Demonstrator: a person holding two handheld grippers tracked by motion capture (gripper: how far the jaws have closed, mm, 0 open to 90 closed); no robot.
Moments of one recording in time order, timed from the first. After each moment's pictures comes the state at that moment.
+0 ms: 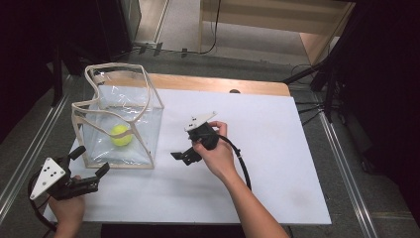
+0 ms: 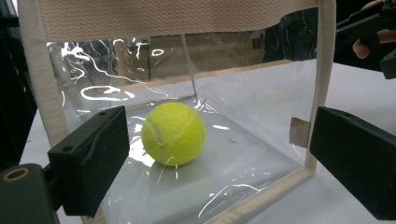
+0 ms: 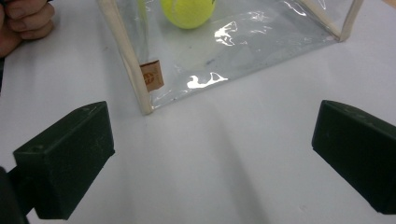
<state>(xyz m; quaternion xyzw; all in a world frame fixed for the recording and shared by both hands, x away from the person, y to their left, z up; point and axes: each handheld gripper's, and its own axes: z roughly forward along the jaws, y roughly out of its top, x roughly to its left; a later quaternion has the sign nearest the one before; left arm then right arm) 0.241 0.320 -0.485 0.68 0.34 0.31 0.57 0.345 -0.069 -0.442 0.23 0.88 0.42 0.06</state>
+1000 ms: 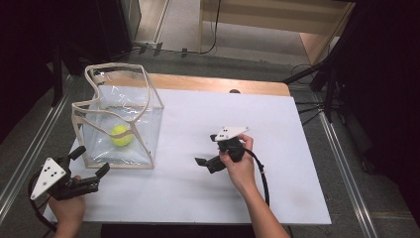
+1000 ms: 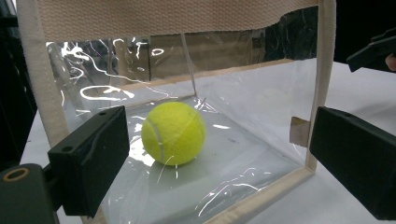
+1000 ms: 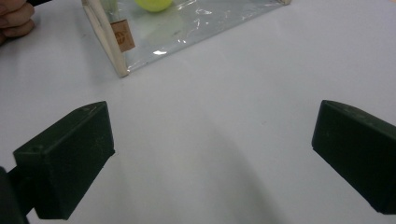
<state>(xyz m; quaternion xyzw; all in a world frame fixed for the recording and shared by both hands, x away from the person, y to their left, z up) 0.241 0.320 -0.485 0.68 0.34 0.31 0.57 0.318 -0.139 -0.472 0.29 0.84 0.46 0.08</state>
